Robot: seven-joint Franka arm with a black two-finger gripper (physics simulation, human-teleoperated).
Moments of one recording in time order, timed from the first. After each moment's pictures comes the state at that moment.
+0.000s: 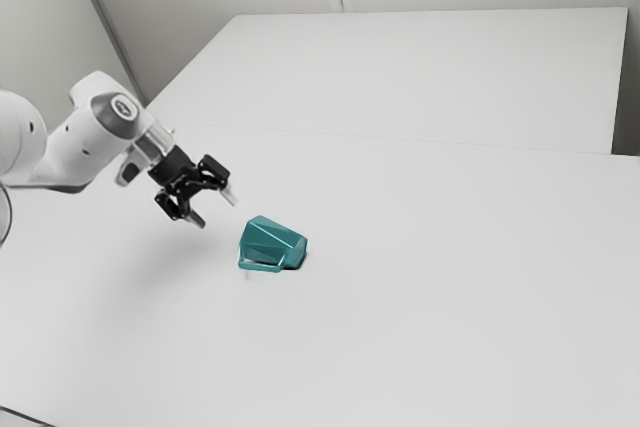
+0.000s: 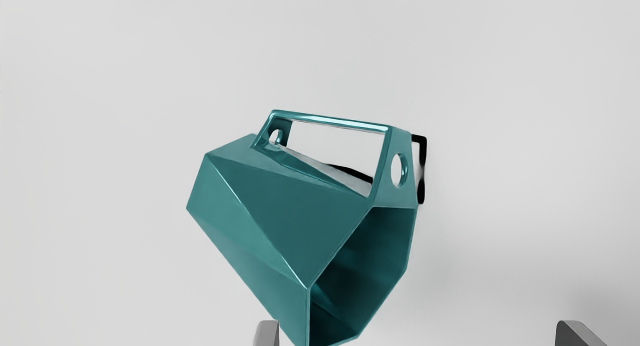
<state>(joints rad) 0.19 0.24 0.10 -1.96 -0.59 1.92 -2.90</state>
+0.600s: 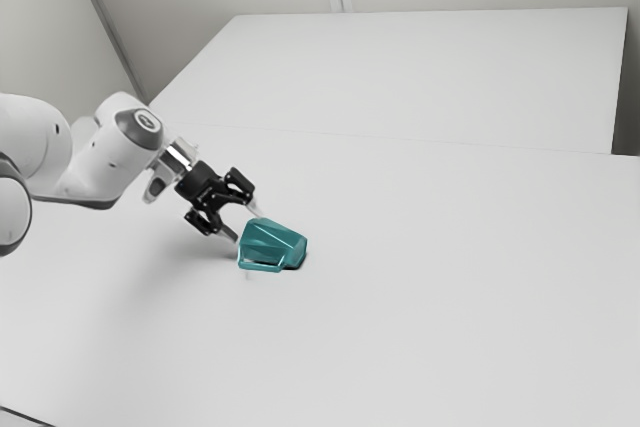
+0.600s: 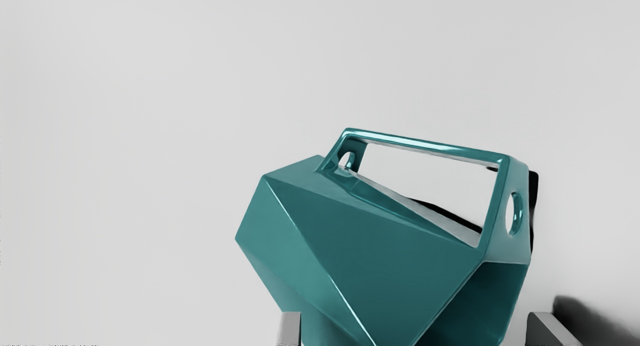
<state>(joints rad) 0.16 0.30 0.08 -1.97 -0.73 1.93 -2.90</state>
